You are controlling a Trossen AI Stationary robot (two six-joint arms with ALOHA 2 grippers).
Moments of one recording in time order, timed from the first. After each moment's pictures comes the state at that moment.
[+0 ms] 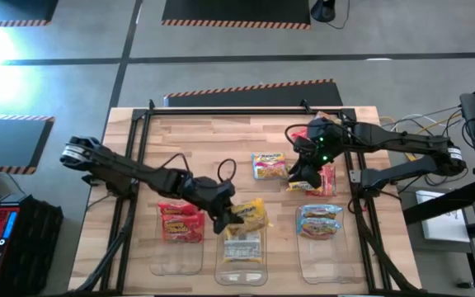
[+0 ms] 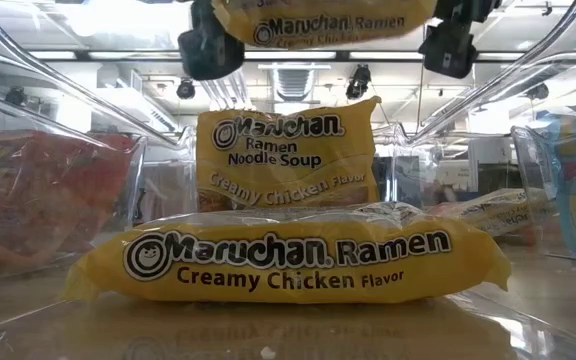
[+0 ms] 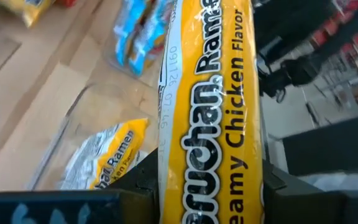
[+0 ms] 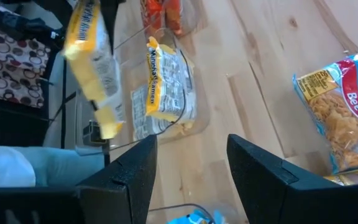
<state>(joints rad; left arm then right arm) -0.26 1.52 1.06 -0.03 0.10 -0.77 -0.19 1.11 1.08 -0.74 -0.49 0.39</state>
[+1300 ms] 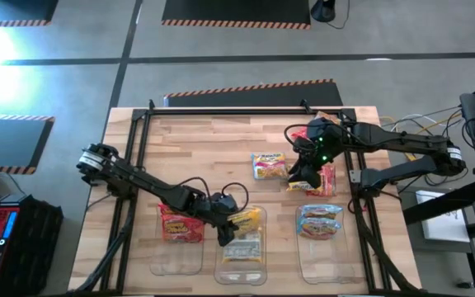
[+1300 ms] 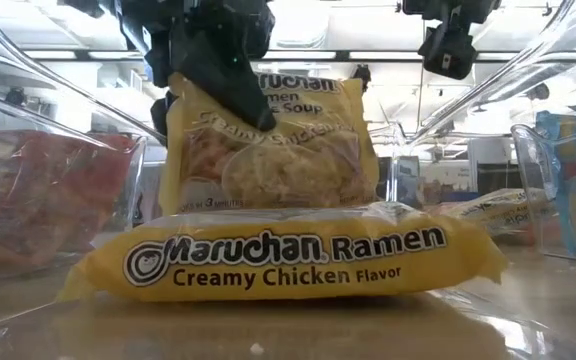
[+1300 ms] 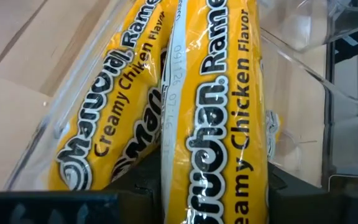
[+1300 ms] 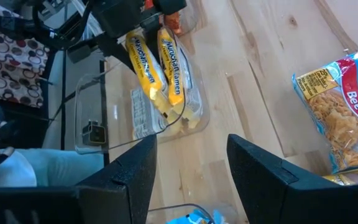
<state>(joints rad) -0.34 1.72 1.07 -0.18 -0.10 -0.76 -0.19 1.12 1.08 -0.74 -0.49 0.39</state>
